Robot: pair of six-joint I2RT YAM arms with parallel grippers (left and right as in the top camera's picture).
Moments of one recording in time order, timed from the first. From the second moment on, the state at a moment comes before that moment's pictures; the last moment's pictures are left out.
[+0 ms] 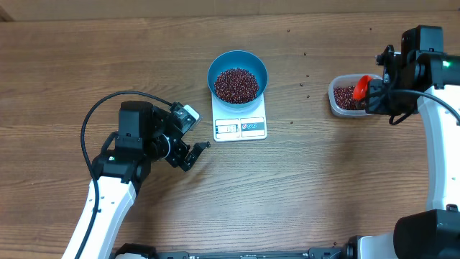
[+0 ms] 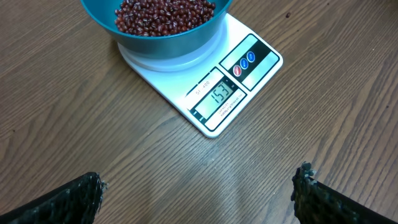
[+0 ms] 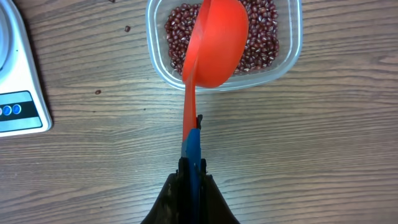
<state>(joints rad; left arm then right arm) -0.14 1.18 0.82 -0.53 0.41 0.48 -0.13 1.61 1.63 -1.33 -0.04 -0.05</state>
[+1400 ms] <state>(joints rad) -0.14 1.18 0.82 -0.53 0.41 0.48 0.16 1.61 1.63 -1.03 -0.53 -0.33</state>
